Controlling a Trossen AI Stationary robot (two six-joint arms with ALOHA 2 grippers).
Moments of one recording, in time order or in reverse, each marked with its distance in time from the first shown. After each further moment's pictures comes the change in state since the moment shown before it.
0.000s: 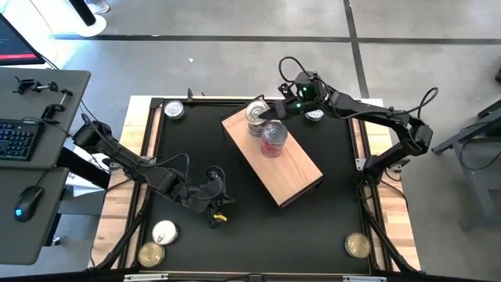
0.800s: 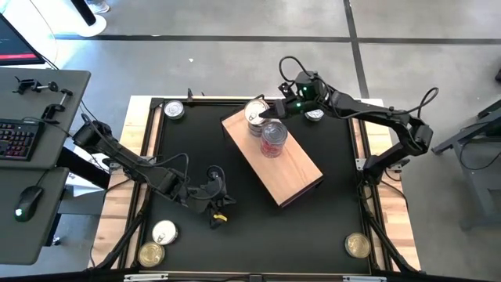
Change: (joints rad) left arm 0.000 0.000 0.000 0.029 0.009 0.000; right arm -0.001 0.000 0.000 0.005 0.018 0.004
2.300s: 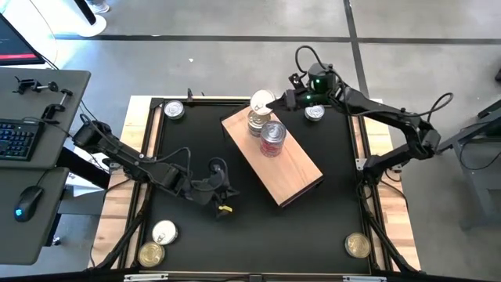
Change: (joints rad) left arm 0.066 0.000 0.000 0.026 -0.023 0.047; right arm -0.072 -0.082 -0.002 0.016 -0.050 0.020
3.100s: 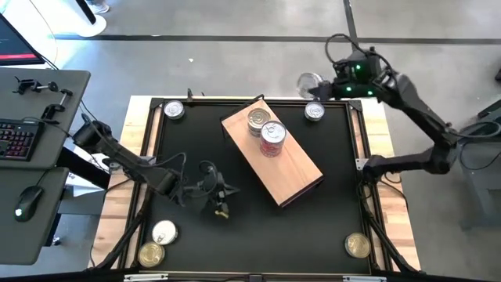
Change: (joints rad) left arm -0.081 0.000 0.000 0.084 -0.227 -0.131; right arm -0.129 -0.222 0.288 -0.833 0.435 -0.368
